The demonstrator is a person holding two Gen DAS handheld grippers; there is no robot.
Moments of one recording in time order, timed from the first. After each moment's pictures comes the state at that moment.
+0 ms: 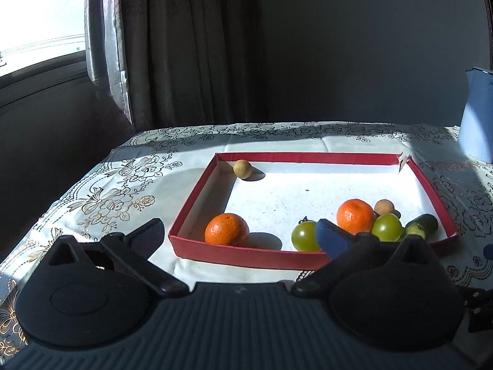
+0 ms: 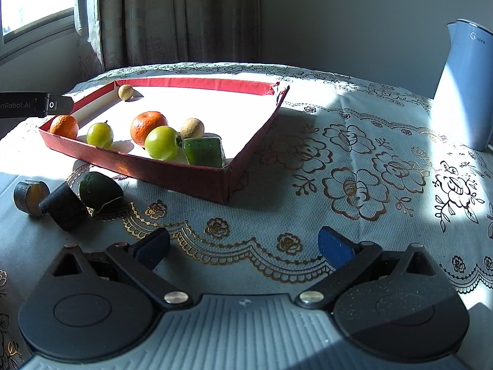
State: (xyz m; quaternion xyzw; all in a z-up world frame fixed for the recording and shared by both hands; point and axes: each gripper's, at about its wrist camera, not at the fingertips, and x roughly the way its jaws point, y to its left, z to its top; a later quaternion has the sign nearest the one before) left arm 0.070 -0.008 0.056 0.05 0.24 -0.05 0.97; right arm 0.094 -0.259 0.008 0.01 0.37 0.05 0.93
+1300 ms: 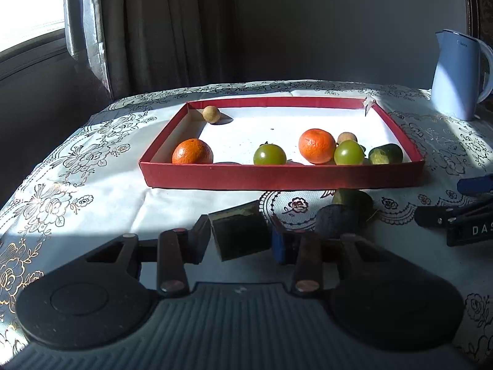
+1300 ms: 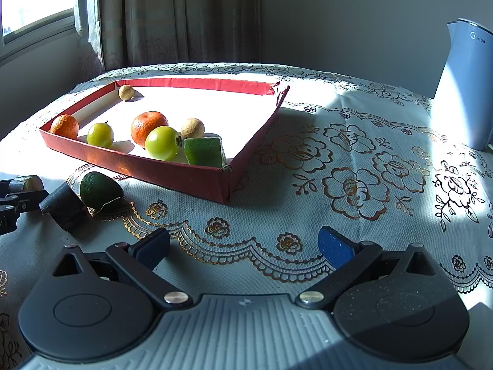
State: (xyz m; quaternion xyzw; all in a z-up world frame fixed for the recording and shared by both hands) left arm 0.033 -0.025 0.025 0.07 0.28 -0.08 0.95; right arm 0.094 -0.259 0.009 0.02 0.37 0.05 0.93
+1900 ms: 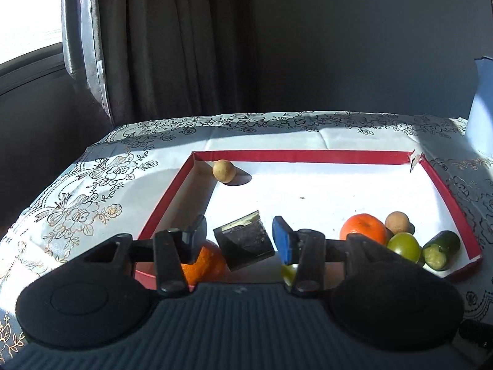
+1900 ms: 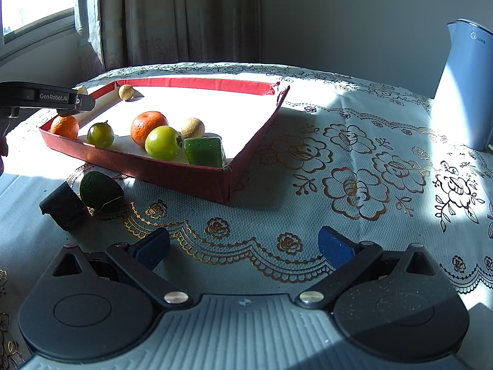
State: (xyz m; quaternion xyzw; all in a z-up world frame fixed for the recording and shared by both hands) left arm 0.138 -0.035 0.040 0.06 0.26 -0.05 0.96; right arm 0.094 -0.259 0.009 0.01 0.37 0.05 0.93
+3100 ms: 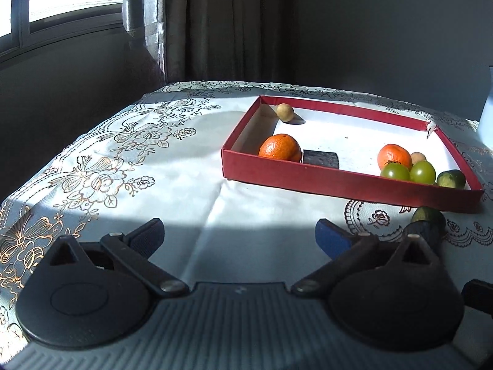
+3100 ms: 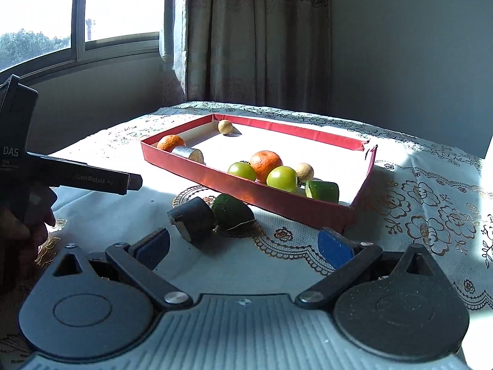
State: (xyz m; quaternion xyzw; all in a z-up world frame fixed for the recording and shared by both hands) left arm 0.047 0.032 0.014 0.01 0.29 0.00 0.96; right arm 0.044 -0.189 0.034 -0.02 0.28 0.19 0.94
